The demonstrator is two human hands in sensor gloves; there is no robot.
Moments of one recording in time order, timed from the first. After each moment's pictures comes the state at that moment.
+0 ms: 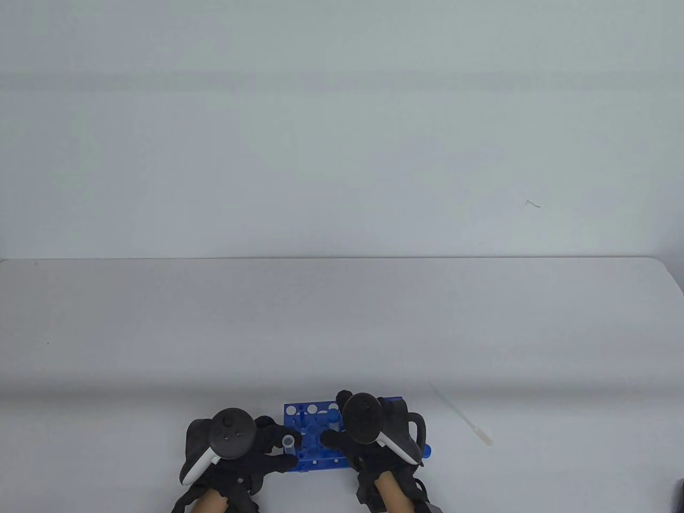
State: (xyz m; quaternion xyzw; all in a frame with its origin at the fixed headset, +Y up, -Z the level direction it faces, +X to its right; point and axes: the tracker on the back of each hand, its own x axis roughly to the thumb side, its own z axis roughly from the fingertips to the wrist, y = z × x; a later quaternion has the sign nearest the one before) left_hand -0.205 -0.755 -0.330 -0.09 -0.14 0.29 0.94; right_hand 0.029 -0.729 -0.346 0.11 0.00 0.98 0.17
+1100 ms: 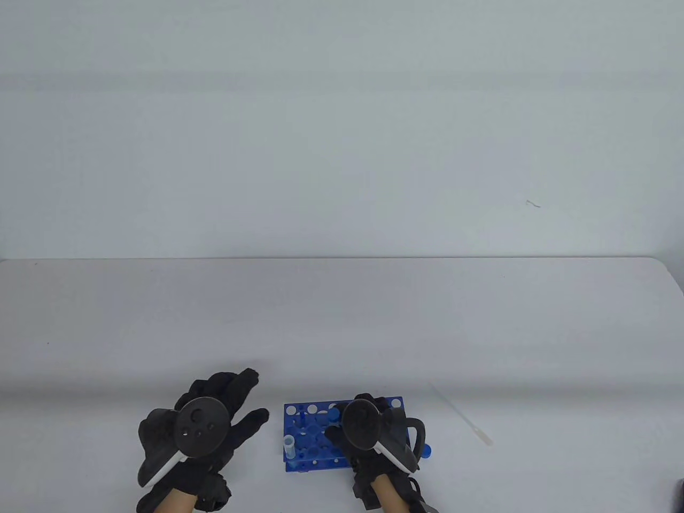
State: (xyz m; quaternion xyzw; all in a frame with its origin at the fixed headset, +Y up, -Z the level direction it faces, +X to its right) left_hand -0.212 -0.625 -0.300 0.08 -0.12 0.15 0.98; right_hand 0.032 -0.737 -0.345 0.09 -0.05 0.98 0.18
